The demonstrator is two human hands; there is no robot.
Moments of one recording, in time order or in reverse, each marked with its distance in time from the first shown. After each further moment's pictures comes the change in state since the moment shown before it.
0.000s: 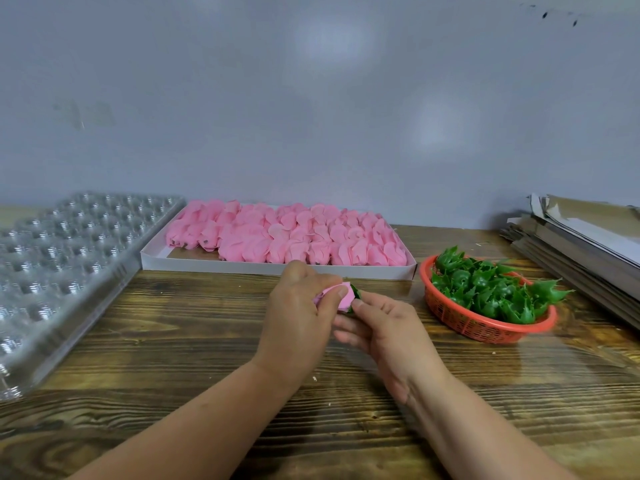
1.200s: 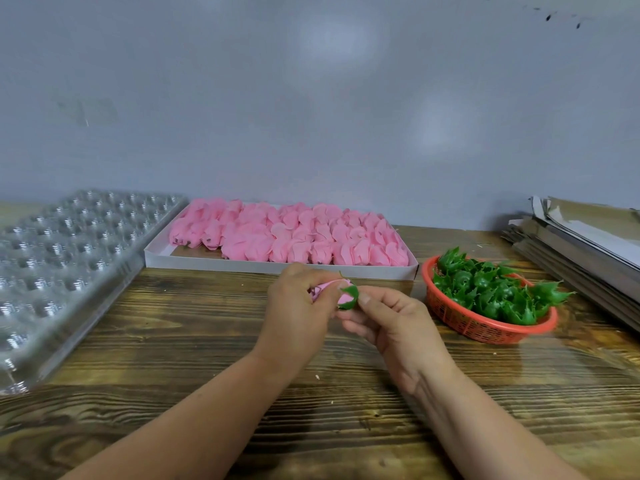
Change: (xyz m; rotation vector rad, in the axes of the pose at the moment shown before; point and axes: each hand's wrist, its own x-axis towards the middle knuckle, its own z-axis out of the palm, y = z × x) left_hand 0.006 0.003 -0.006 -0.163 -0.071 -0.220; right_hand 0.006 0.001 -0.010 0.146 -0.014 -0.099
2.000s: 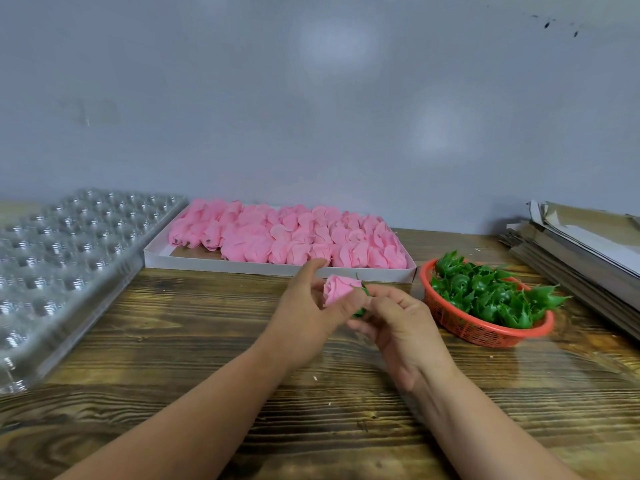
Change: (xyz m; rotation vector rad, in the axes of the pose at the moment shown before) left_hand 0.001 -0.011 -0.002 -0.187 -0.331 -0.211; right_hand 0.005 -0.001 -0.006 0.063 0.130 0.036
